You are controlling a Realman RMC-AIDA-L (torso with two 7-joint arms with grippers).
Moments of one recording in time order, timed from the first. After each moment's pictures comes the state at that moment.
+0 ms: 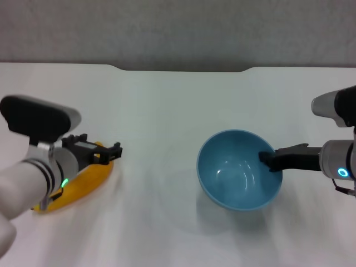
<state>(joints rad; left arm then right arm) -0.37 -1.98 -1.15 -1.04 0.01 0.24 2.64 0.46 2.01 1.62 0.94 -2.03 0.73 -0.81</state>
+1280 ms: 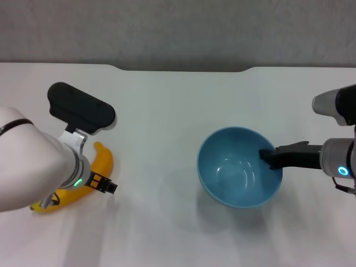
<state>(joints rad) -0.62 -1.97 -1.12 -1.08 -0.23 0.94 2.85 0.46 2.01 1.62 0.95 -2.03 0.72 -0.81</state>
